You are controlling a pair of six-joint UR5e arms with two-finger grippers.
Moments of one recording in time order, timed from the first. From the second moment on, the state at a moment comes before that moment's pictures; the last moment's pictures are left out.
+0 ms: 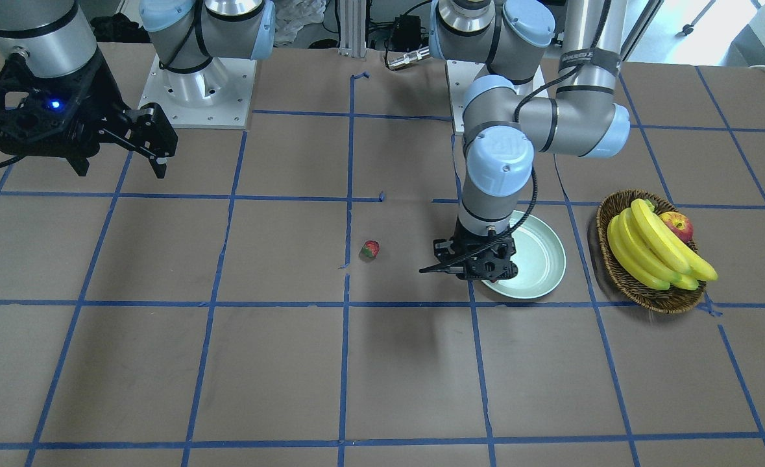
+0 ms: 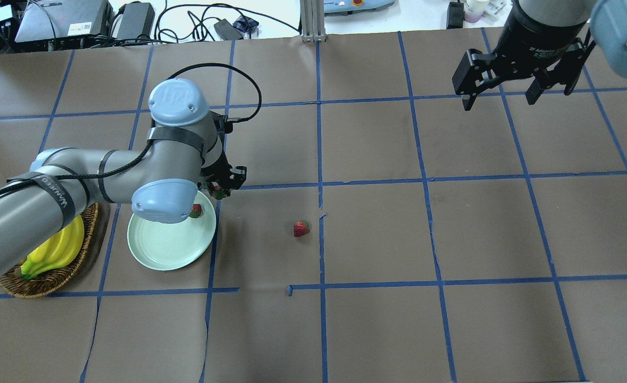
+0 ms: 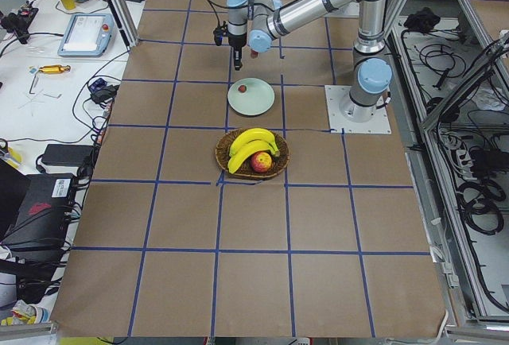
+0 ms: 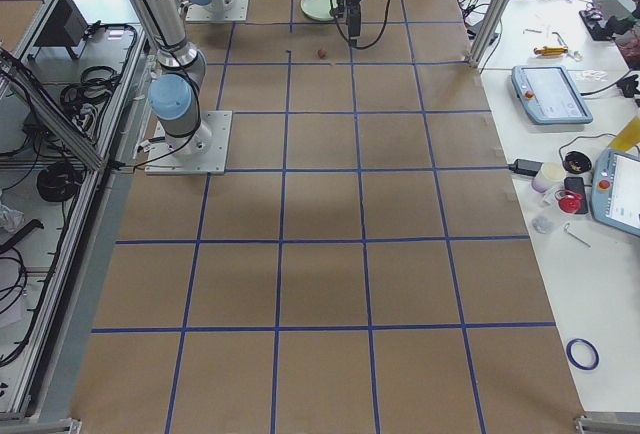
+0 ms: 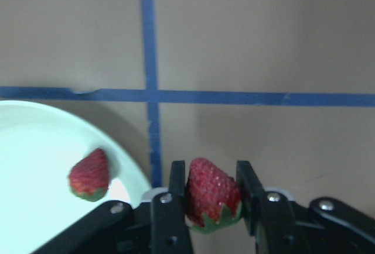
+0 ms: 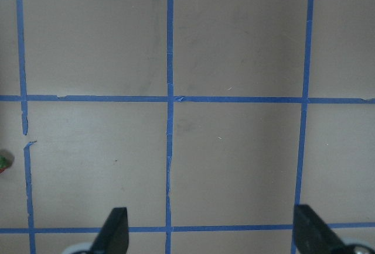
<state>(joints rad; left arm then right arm) -1.61 -1.82 -2.00 -0.89 1.66 -0.01 1.53 -1.56 1.53 -1.58 -1.62 -0.06</state>
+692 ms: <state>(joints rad) -1.43 -1.76 -2.14 -0.88 1.66 0.25 1.53 -1.56 1.54 -1.58 -1.62 -0.06</state>
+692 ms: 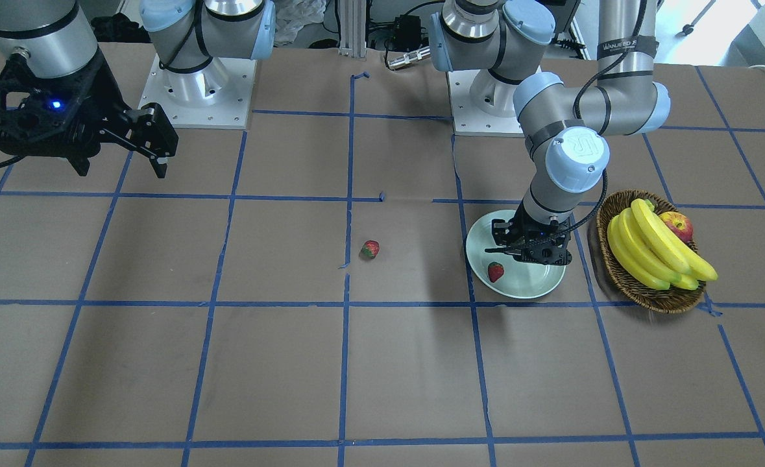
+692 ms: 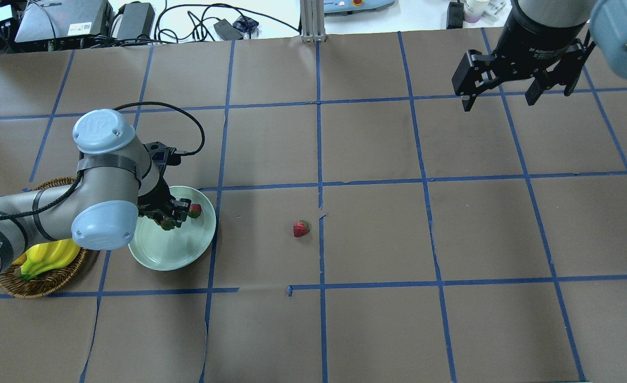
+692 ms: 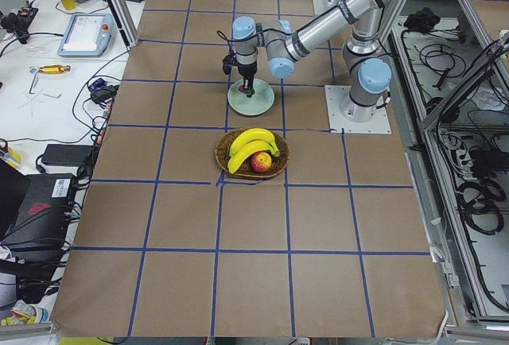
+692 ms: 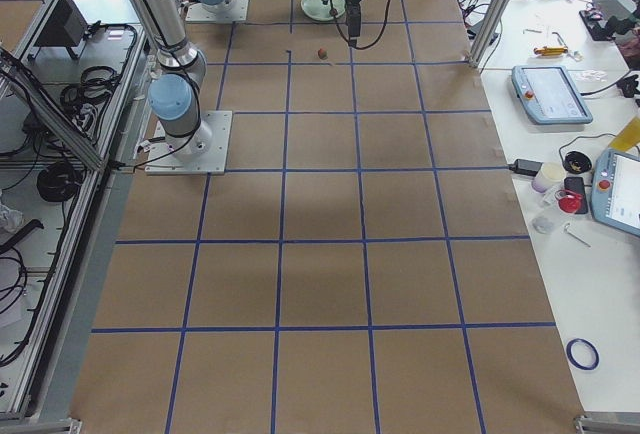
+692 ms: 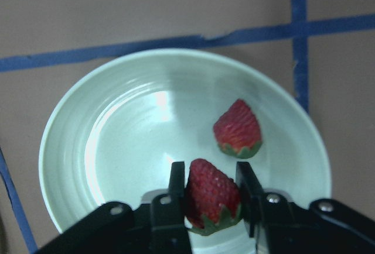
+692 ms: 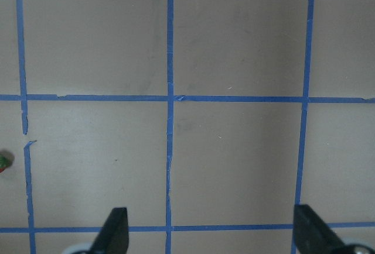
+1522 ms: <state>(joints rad) -1.79 -1.79 -2.02 -0.87 1.54 -0.22 1.53 -1.56 1.54 -1.58 -1.62 -0.06</state>
